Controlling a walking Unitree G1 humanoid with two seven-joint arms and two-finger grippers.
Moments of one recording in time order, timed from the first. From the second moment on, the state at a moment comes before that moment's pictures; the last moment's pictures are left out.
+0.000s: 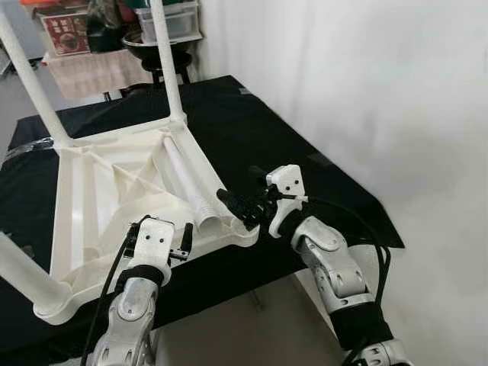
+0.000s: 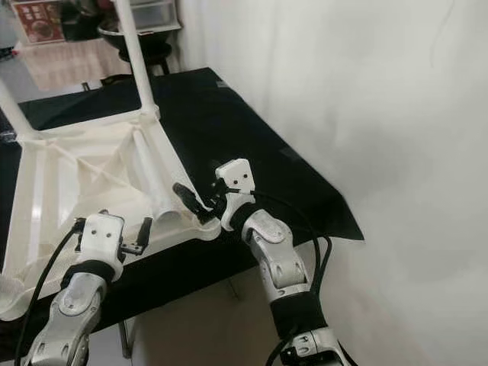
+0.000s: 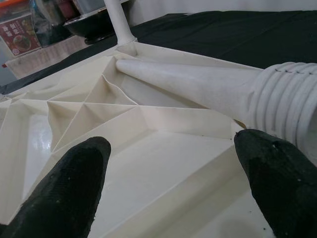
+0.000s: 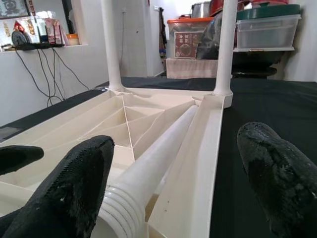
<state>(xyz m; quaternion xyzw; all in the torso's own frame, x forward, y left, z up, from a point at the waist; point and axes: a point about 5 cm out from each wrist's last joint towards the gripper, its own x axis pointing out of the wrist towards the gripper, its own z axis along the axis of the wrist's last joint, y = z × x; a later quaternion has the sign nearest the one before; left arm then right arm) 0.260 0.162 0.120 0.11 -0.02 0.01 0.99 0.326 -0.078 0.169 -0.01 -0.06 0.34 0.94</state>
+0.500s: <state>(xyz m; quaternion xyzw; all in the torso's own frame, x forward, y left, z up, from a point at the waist) 0.259 0.168 0.117 0.11 -0.01 0.01 0.99 0.326 -0.069 0.172 0.01 -0.07 0.37 0.93</state>
